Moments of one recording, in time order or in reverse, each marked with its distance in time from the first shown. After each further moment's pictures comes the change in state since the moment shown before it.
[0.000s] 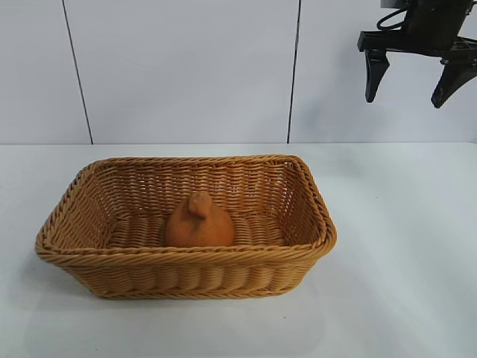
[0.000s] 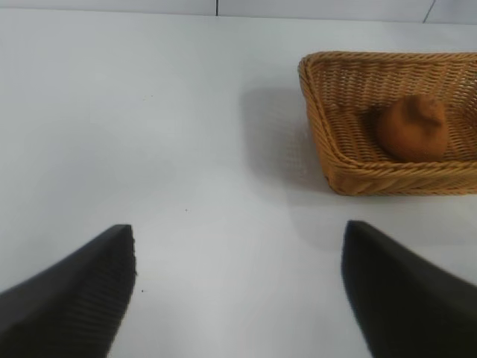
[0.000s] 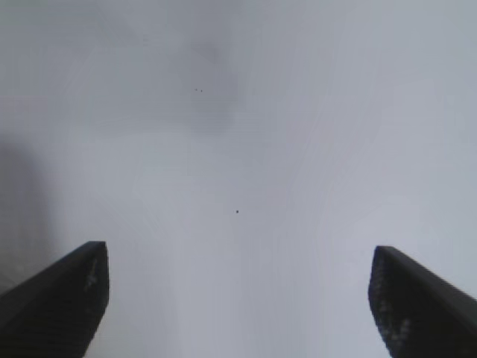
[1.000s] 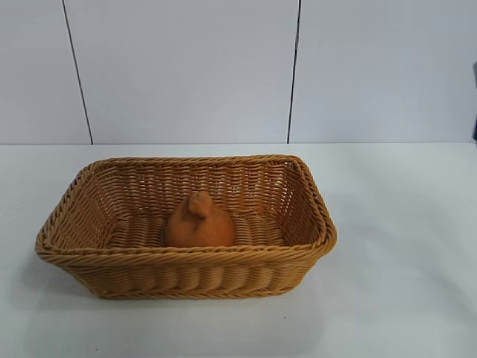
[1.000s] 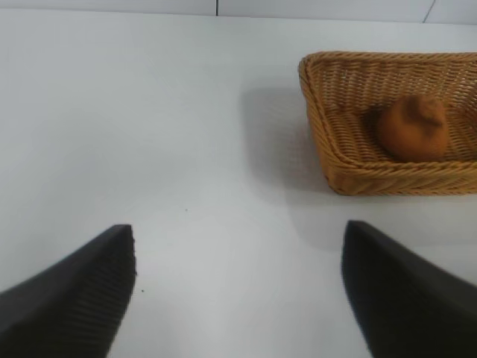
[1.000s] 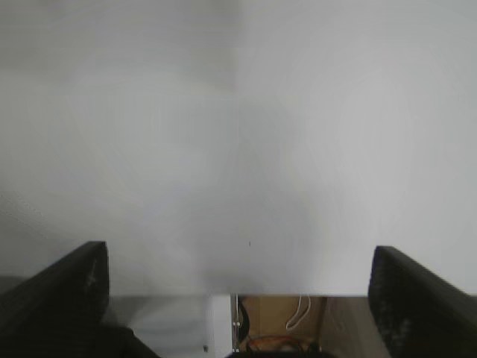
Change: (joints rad) left arm 0.000 0.000 0.000 0.000 0.000 0.000; right arm 0.000 -0.767 1.169 0.010 -0.013 -0.041
